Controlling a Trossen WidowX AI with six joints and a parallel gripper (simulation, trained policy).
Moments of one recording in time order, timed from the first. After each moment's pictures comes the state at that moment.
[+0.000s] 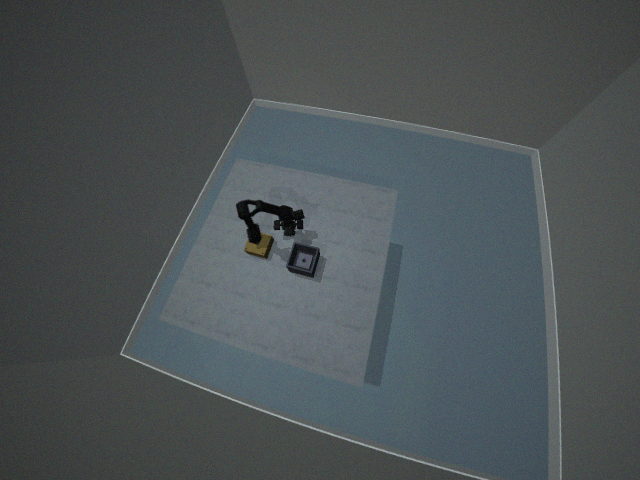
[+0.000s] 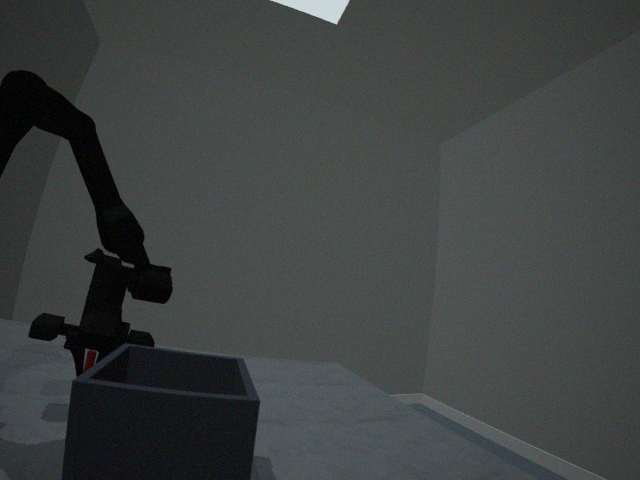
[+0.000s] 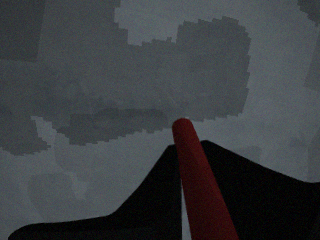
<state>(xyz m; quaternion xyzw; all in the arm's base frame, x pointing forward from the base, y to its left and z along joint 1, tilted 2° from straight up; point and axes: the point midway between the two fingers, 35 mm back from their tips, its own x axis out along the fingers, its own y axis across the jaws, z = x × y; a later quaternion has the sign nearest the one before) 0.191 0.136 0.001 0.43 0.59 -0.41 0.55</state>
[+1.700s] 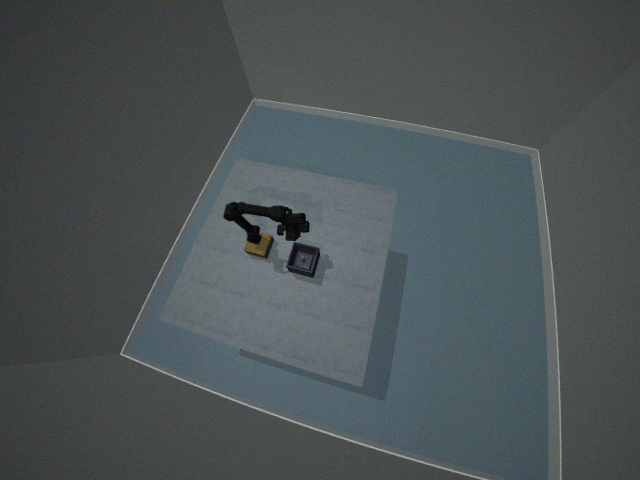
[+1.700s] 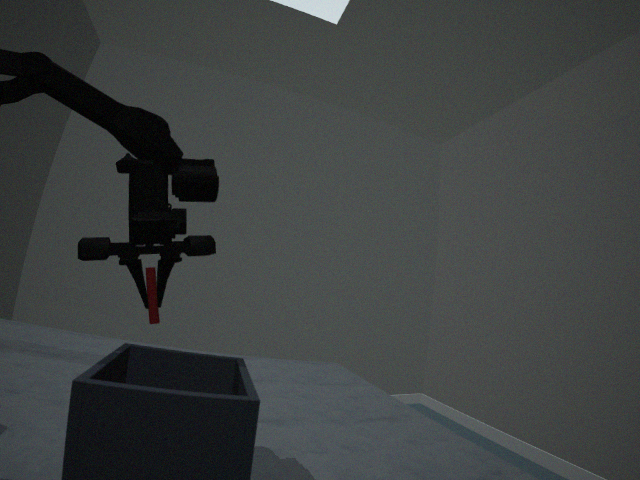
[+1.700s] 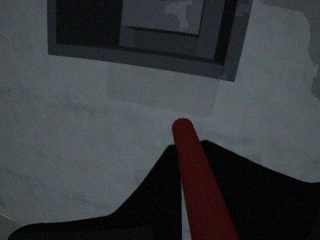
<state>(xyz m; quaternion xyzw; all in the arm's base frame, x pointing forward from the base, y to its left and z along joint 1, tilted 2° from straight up) 0.278 0.053 0.158 0.50 0.48 -0.35 0.63</state>
